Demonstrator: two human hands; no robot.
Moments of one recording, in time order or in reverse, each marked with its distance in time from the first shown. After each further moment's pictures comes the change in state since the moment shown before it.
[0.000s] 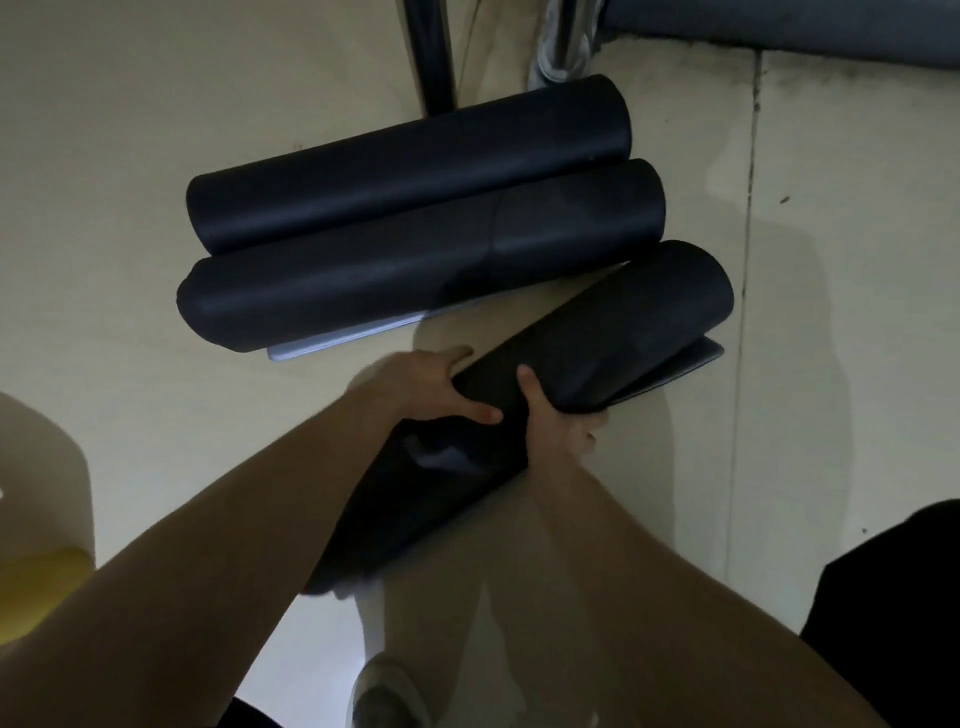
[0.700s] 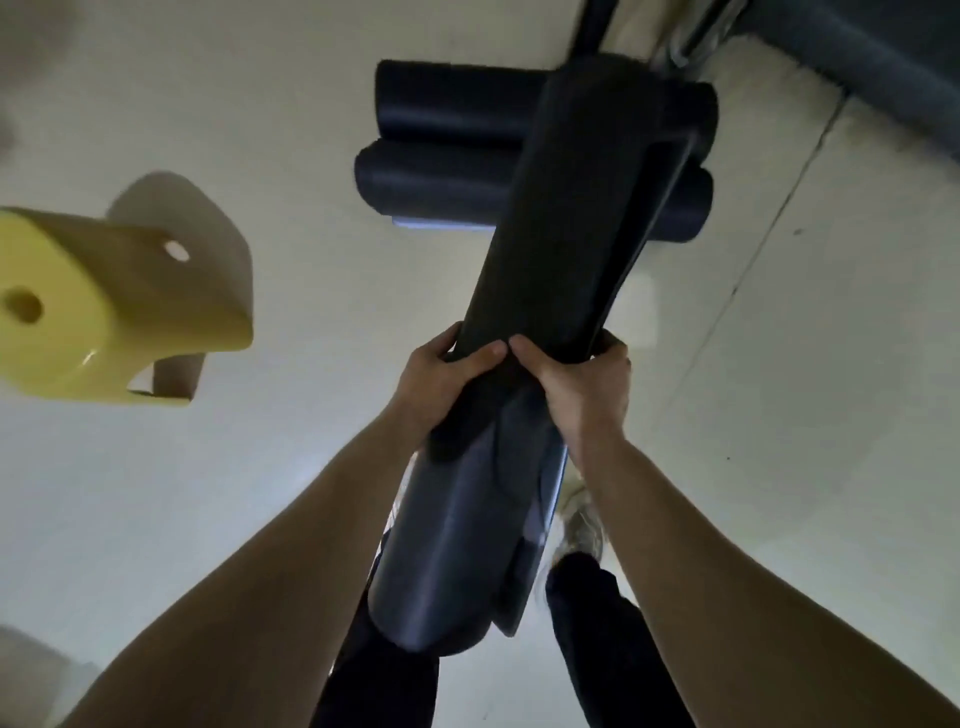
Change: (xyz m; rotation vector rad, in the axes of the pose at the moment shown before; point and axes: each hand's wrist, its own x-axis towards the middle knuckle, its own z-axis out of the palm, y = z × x) left_hand -0.369 0.028 -0.047 -1.595 0.273 -0.193; right_hand -0.317 -0.061 -0.112 -0.588 -0.168 -0.490
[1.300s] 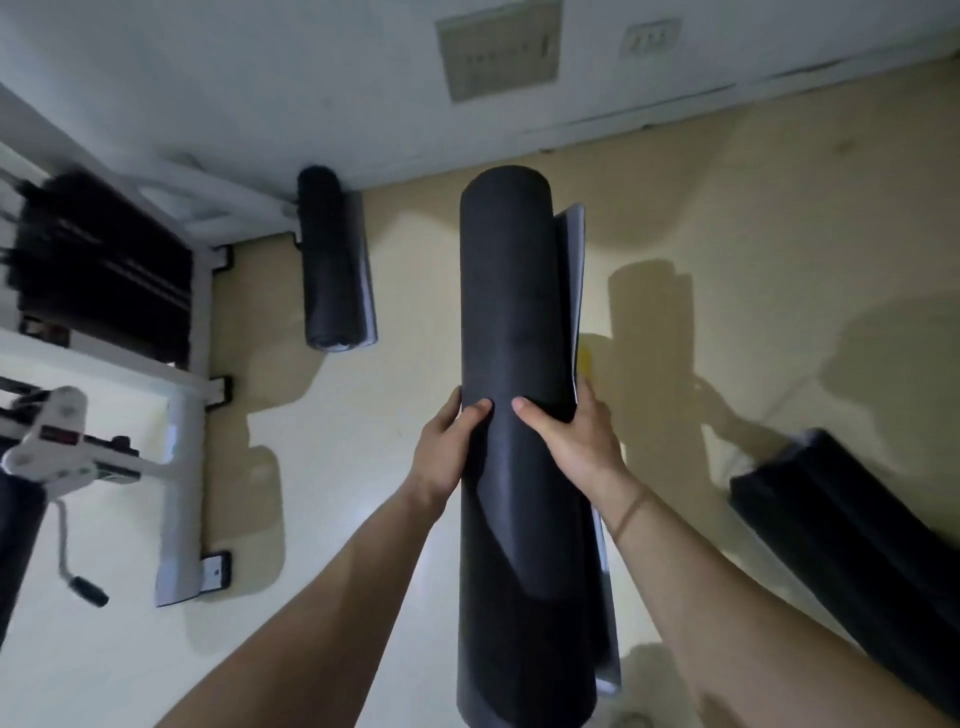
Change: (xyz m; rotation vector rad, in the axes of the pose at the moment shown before) left_hand -0.305 0.041 -0.500 -0.684 0.723 0.147; right_hand -0.408 -0.283 0.390 -0.567 -0.889 -0.615
